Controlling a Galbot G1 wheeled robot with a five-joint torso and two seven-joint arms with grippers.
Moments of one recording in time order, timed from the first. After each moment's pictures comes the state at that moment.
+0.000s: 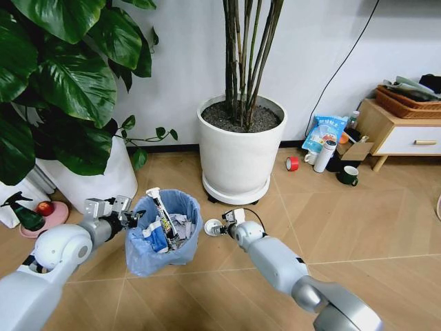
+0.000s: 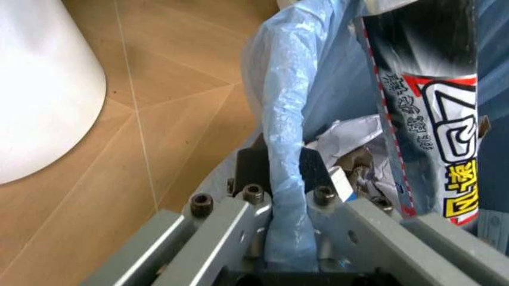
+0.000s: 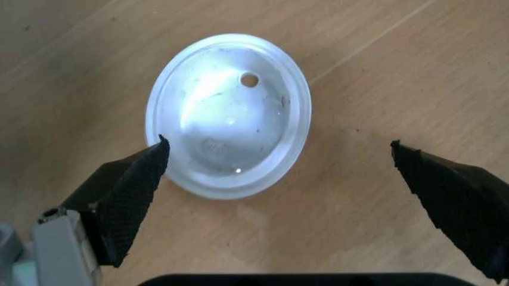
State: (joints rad) left arm 1.15 -0.77 -0.46 -1.92 -0.78 0.74 0.03; right arm -0.52 1.55 -0.17 0.68 0.63 -0.44 0.11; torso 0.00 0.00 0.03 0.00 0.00
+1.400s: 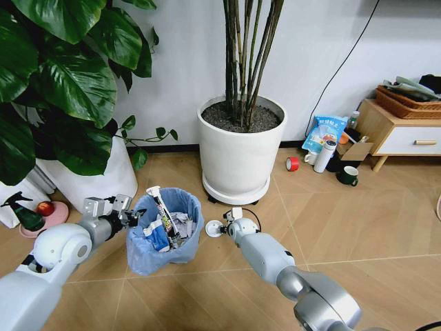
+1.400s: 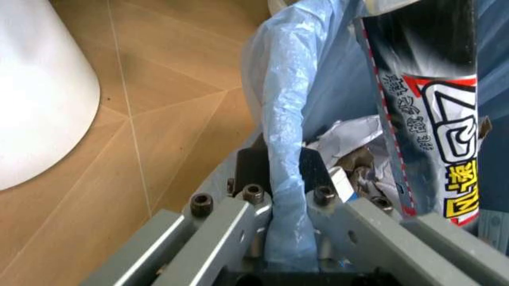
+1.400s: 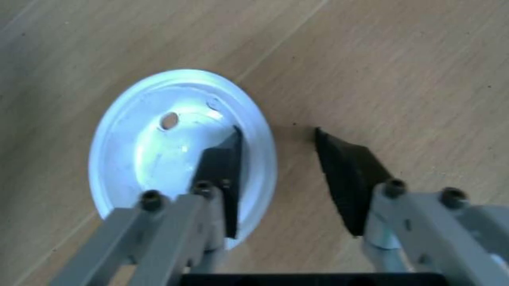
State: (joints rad) left arm 1.16 -0.77 -0.46 -1.93 -0.79 0.74 0.04; right arm -0.48 1.60 -0.06 0.55 0.63 -0.47 0.16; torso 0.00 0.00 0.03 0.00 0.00
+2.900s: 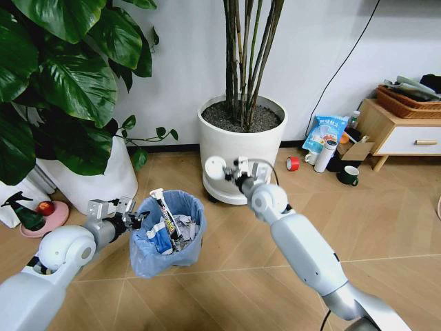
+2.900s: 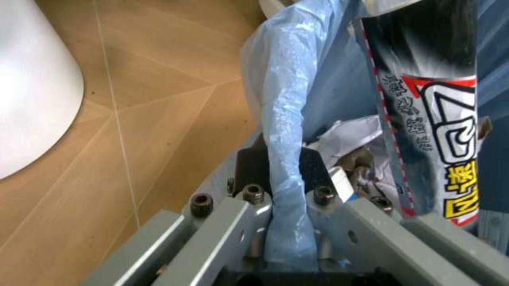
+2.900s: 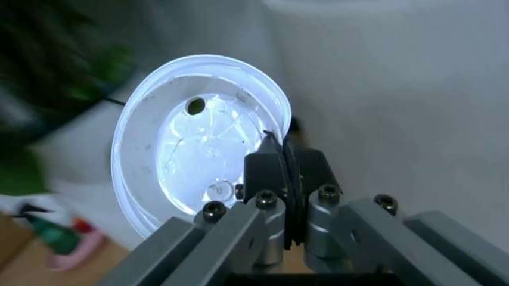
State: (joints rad) left arm 1.15 -0.78 -0.43 -1.92 -0.80 0.72 0.04; right arm -0.61 1.32 0.03 1.62 0.84 -0.48 0.19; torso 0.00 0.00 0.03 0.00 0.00
